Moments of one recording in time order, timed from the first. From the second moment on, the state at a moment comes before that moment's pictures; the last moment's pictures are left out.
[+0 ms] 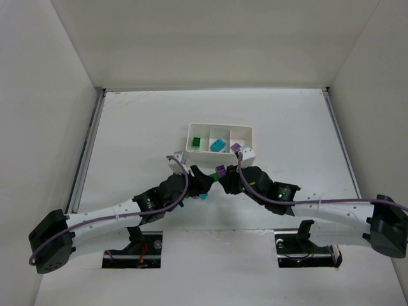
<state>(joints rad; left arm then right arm) -1.04 0.94 0.39 0.17 -0.37 -0.92 1.07 1.12 0.62 0.01 0.40 0.57</state>
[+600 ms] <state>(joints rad) -1.00 1.01 0.39 0.36 -0.33 -0.96 1.03 1.11 0.61 0.09 0.32 0.59</state>
